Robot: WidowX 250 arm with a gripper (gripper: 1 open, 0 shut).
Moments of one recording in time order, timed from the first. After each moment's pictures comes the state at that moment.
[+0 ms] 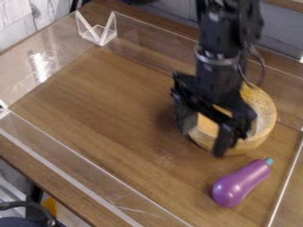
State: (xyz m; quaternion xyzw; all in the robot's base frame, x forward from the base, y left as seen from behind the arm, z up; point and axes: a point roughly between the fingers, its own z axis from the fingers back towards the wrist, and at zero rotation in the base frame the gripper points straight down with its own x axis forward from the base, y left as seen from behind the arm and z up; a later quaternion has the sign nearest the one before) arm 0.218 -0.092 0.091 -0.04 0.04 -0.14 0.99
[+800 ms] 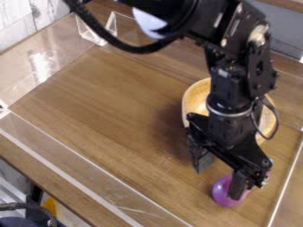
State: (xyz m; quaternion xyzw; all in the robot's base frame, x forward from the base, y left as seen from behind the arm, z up) arm 0.205 -0.114 0.064 -0.07 0.01 -0.16 0.98
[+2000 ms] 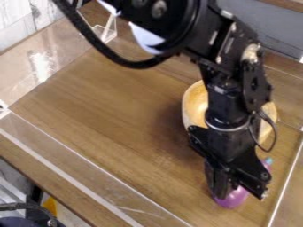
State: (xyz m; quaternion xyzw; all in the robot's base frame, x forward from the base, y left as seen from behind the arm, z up) arm 0.200 -0.122 0.053 -0.09 0.00 -0.16 0.98
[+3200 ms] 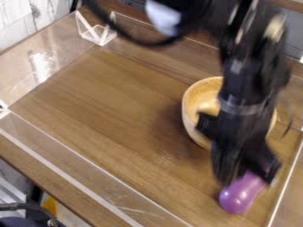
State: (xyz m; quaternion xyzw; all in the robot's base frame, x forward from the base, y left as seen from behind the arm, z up) arm 0.207 -0.121 0.089 -0.06 0.02 -0.19 0.98
